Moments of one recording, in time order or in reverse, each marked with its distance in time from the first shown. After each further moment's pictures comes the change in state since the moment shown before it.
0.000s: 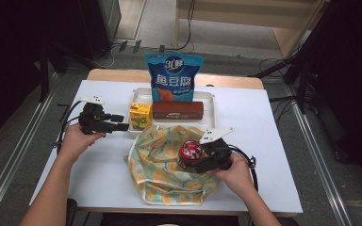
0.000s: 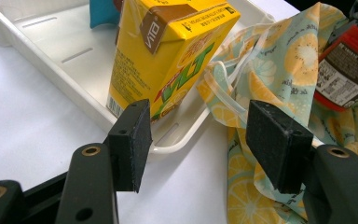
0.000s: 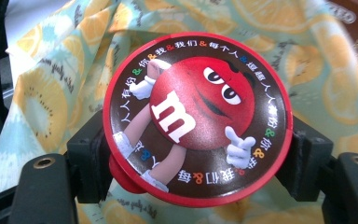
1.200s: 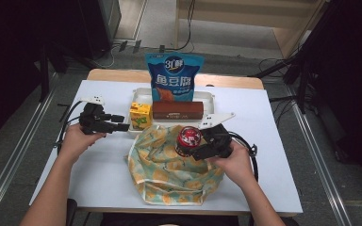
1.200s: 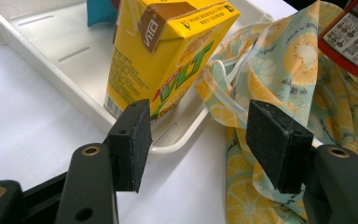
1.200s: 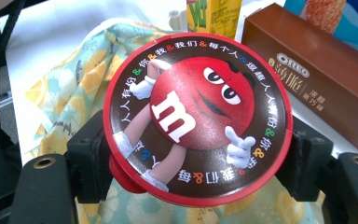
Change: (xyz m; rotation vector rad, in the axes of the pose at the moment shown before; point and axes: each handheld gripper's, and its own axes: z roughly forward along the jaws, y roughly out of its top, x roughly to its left) left arm 0.001 -0.001 0.002 0.003 -0.007 -0.002; right arm -0.002 0.042 -0.017 -0.028 -0.034 -0.009
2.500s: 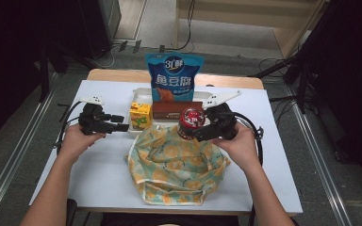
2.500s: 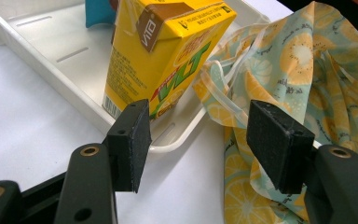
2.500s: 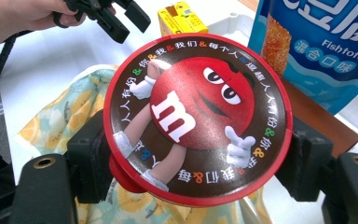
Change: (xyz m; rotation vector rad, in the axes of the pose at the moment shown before) left arm 0.000 -0.001 -0.002 -0.009 -0.009 0.000; right arm -0.019 0.044 -0.023 -0.013 -0.038 -0.002
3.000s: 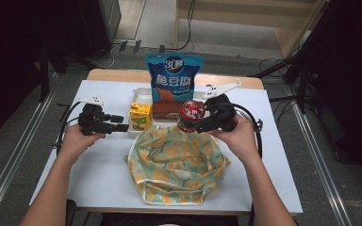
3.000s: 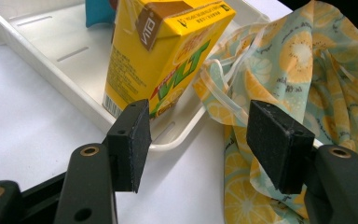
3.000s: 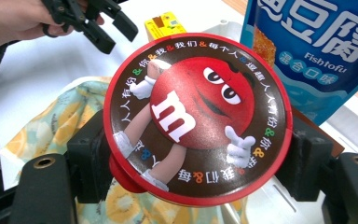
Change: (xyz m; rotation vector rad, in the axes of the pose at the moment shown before) left arm -0.001 -0.002 -0.001 0.000 -0.002 0.001; right arm -0.016 0.013 0.003 0.000 -0.002 0.016
